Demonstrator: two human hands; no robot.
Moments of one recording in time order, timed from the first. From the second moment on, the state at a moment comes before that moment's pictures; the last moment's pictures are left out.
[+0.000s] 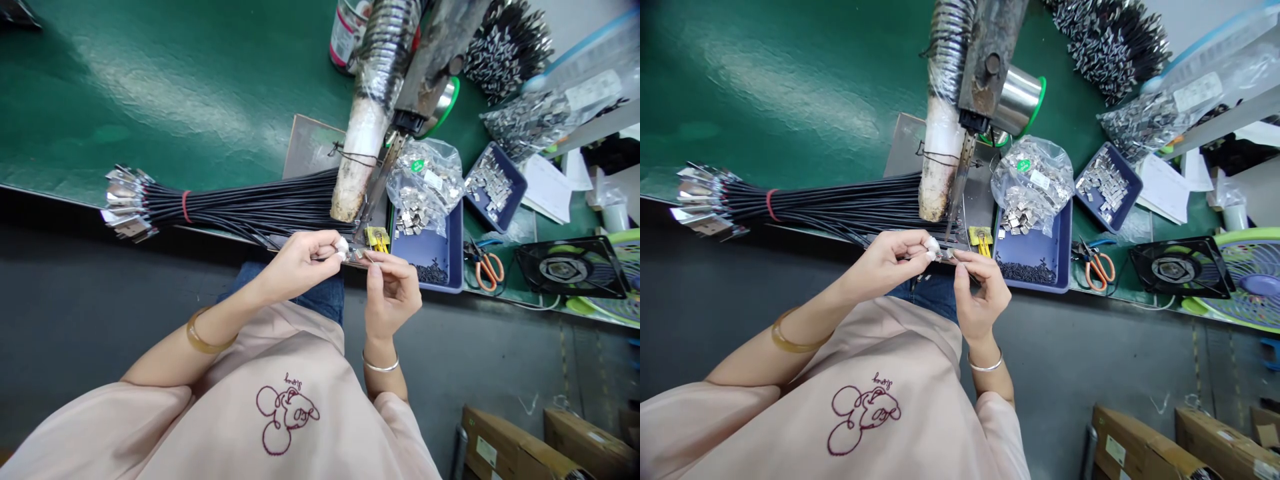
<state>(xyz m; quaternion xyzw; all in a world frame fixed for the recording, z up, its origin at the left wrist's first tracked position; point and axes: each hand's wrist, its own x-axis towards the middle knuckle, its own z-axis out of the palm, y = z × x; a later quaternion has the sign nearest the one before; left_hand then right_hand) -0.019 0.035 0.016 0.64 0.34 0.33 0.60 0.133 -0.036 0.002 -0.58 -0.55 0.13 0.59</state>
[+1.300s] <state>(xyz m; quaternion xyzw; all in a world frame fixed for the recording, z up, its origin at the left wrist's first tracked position) -0.012 0.039 0.011 0.59 0.40 0.35 0.61 0.142 -0.020 -0.003 -0.51 -0.70 -0.07 0.49</state>
